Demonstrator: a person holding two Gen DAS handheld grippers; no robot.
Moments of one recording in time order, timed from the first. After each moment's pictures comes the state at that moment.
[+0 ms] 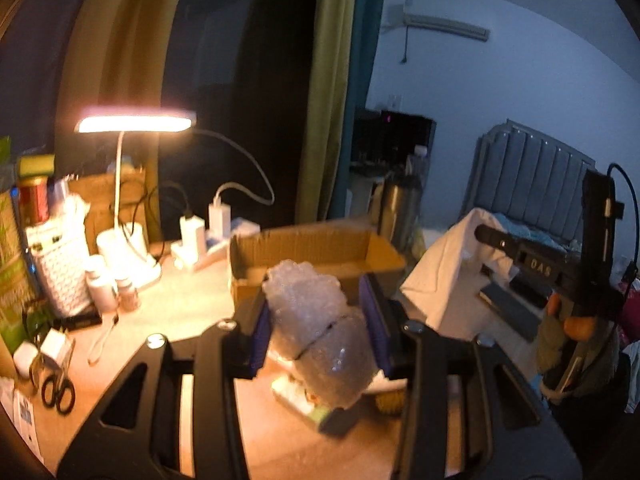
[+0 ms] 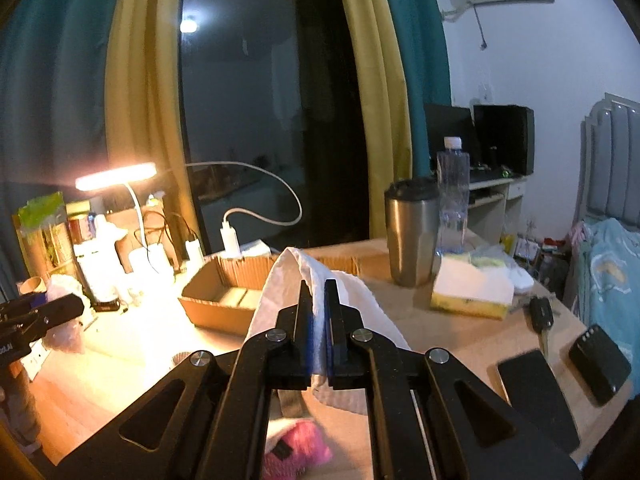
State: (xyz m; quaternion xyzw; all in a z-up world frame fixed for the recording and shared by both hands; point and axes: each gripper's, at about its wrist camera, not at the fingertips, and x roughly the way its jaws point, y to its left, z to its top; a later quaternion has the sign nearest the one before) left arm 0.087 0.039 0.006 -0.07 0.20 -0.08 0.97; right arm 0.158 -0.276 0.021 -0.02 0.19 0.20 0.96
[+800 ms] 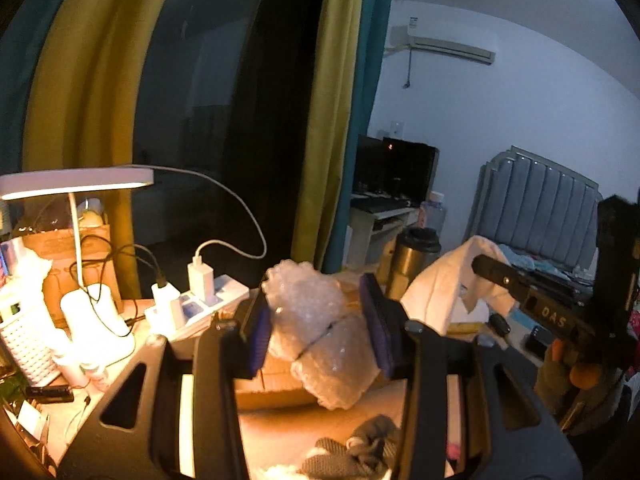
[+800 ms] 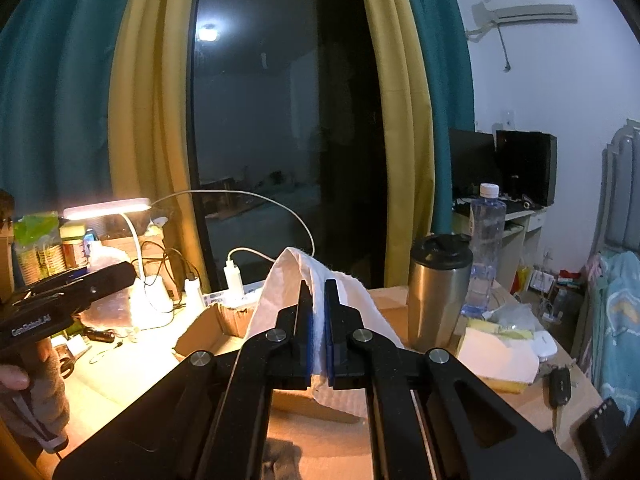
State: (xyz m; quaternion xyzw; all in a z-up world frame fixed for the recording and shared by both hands) left arm 0.191 0.035 0.042 -0.08 0.15 -0.08 0.98; right arm 0.225 -0.247 0.054 -0.03 0.16 0.23 0.96
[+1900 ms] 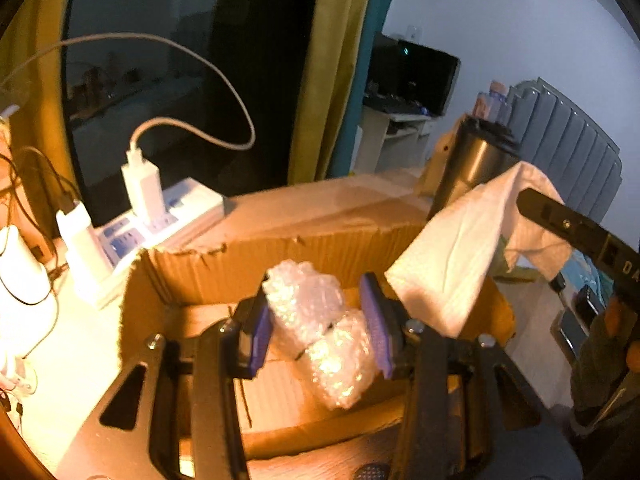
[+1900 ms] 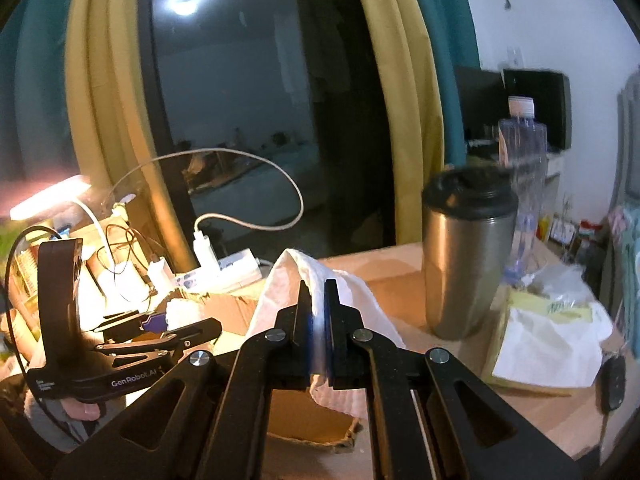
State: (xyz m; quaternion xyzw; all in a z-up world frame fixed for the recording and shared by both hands) left arm 0.346 0.010 -0.064 -0.08 0.33 -0.10 0.93; right arm 0.329 -0.248 -0.001 0.00 0.26 0.24 0.93
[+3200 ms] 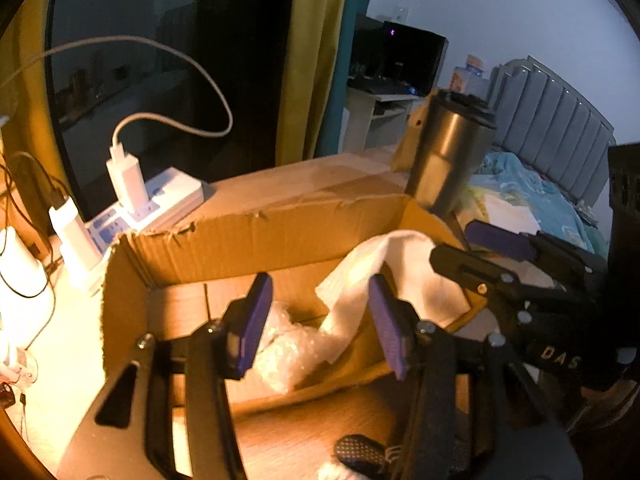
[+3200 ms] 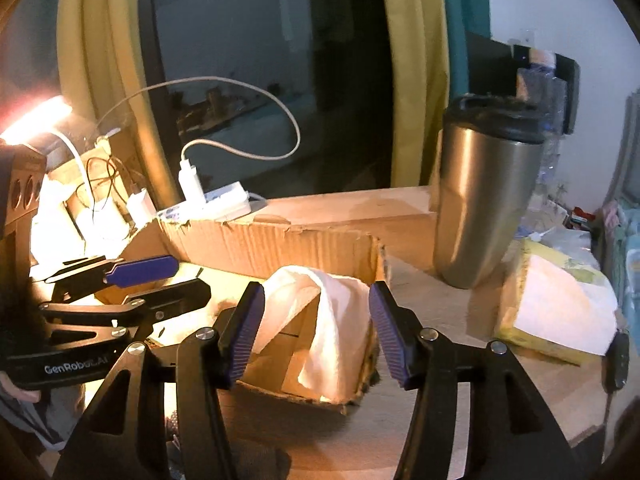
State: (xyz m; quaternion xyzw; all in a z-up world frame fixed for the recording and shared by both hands) left arm 0.329 -0.014 -0.054 -0.05 0.36 -0.11 0.92; right arm 0.323 -0.229 -0.033 -0.06 0.32 0.23 0.92
